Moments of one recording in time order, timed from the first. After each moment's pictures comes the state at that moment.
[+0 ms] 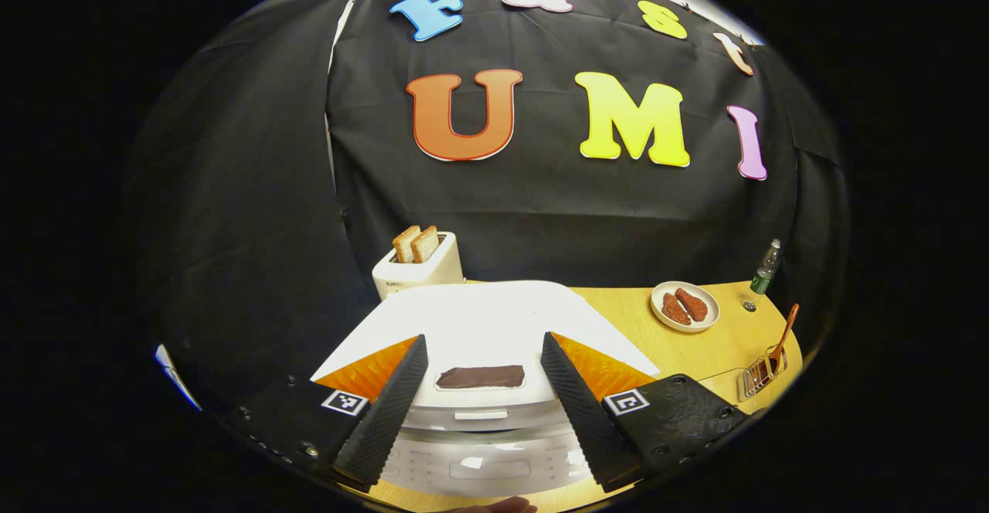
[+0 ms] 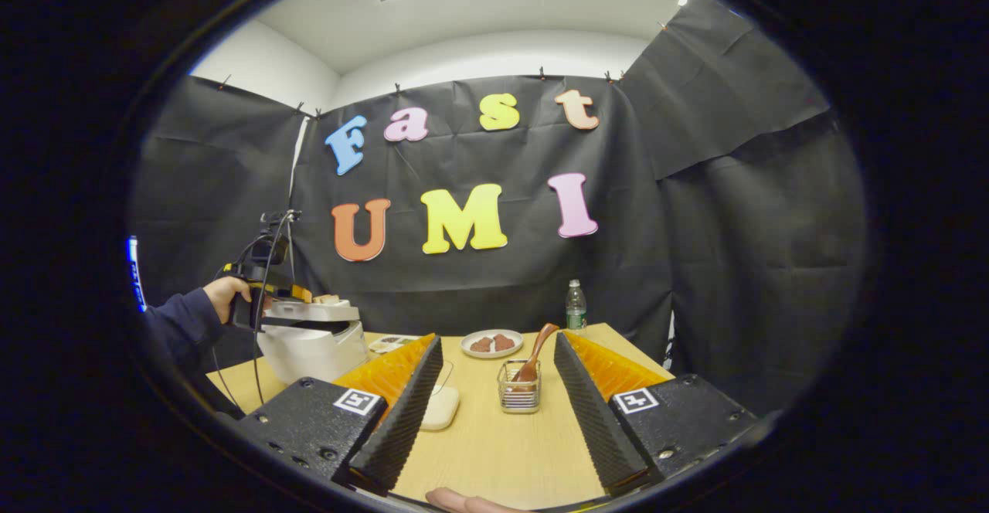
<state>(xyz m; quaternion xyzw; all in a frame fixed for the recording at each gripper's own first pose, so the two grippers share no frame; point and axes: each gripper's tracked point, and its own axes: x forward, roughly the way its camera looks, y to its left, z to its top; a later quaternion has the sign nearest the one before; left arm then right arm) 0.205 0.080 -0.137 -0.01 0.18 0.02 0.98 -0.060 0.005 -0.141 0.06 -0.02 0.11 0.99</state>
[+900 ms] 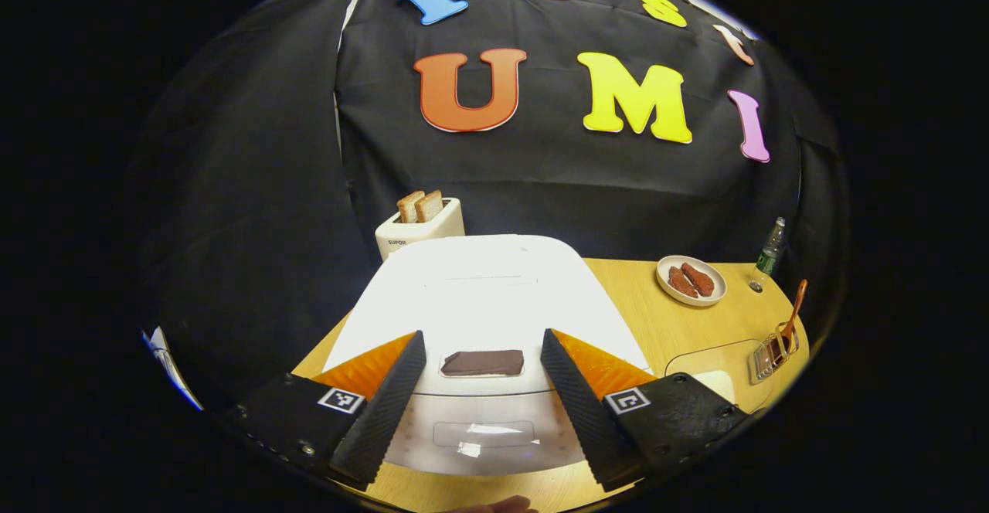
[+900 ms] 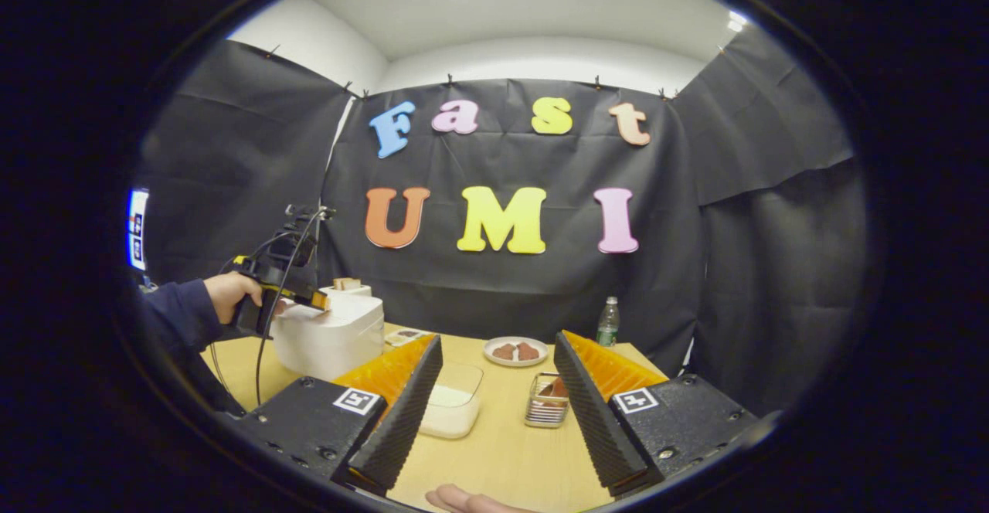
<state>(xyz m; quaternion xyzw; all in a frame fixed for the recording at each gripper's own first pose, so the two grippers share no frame) 0.181 0.078 -0.179 -0.01 0.20 0.03 0.98 -0.033 0.080 -0.133 -0.01 -0.04 0.16 0.99</state>
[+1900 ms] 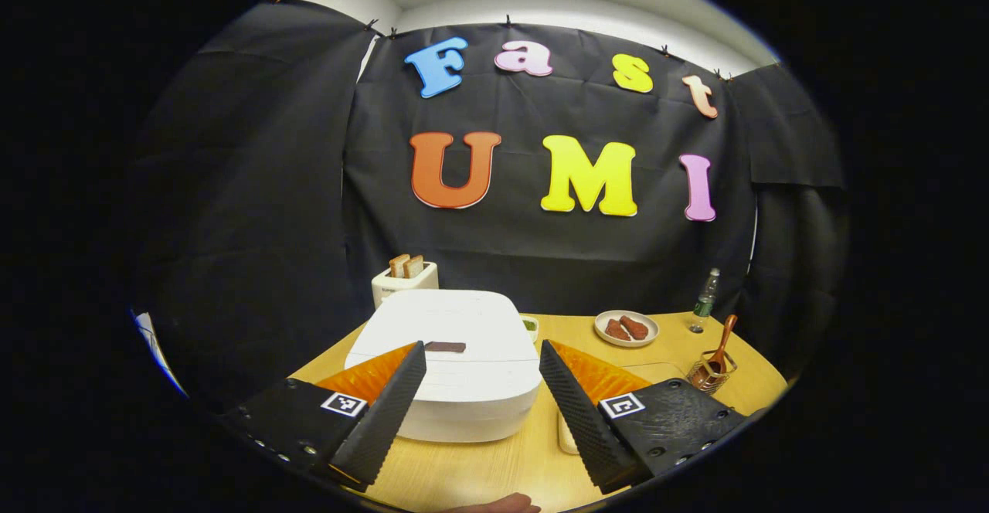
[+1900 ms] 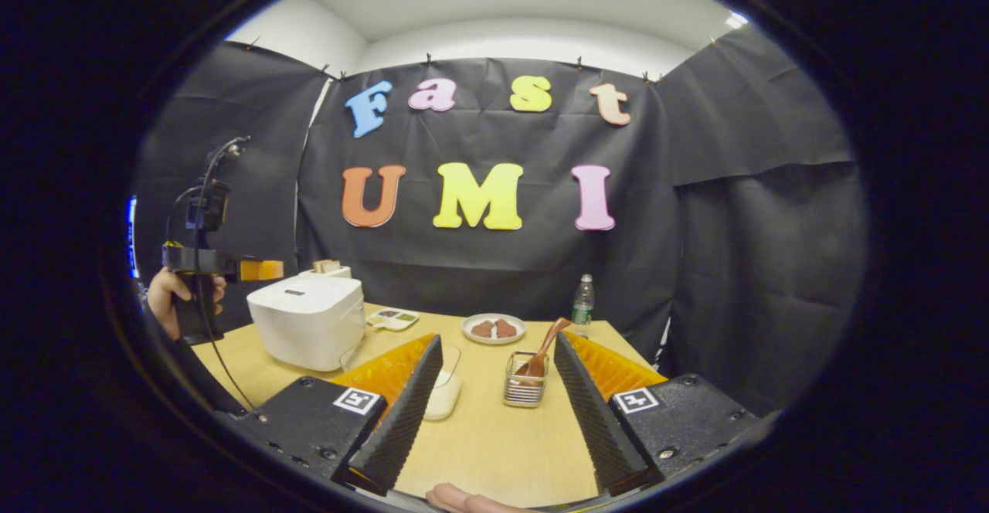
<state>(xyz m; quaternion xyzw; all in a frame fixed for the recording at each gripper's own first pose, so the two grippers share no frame) 0.051 0.032 -0.084 -0.04 0.05 -0.01 1.00 -0.053 0.041 -0.133 -0.01 0.02 0.10 0.99</state>
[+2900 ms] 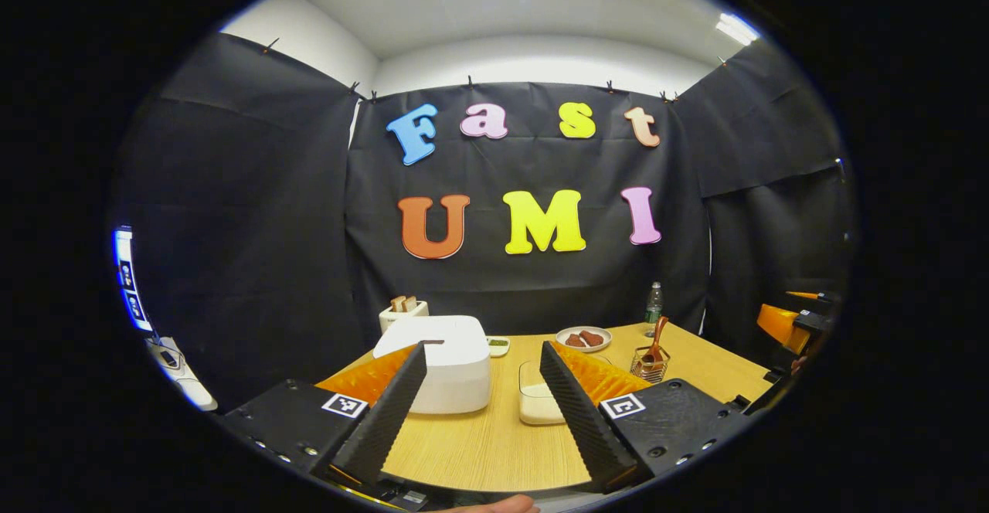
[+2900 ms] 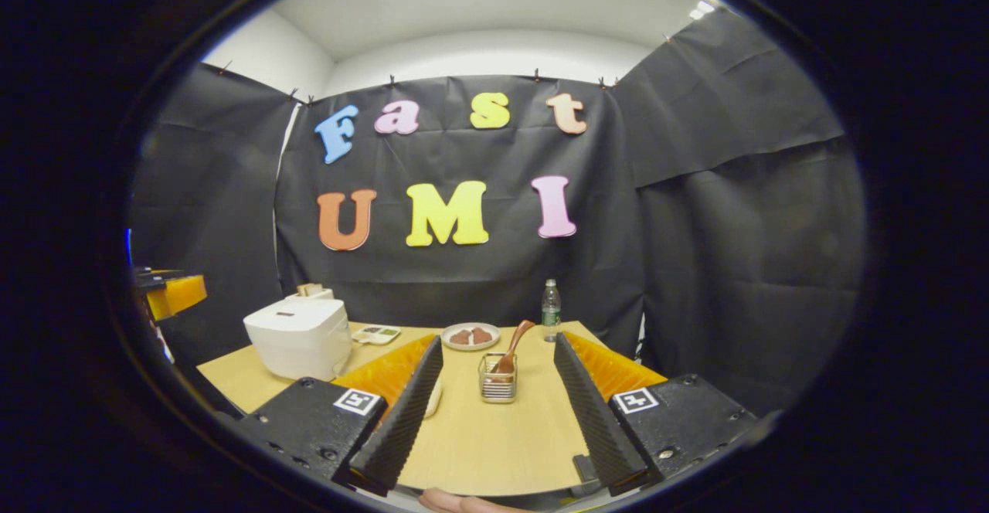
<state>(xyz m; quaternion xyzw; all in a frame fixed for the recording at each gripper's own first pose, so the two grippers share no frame) -0.120 -0.015 -0.053 0.01 -0.04 -0.03 1.00 -0.096 -0.007 -0.119 0.03 -0.01 0.07 1.00</state>
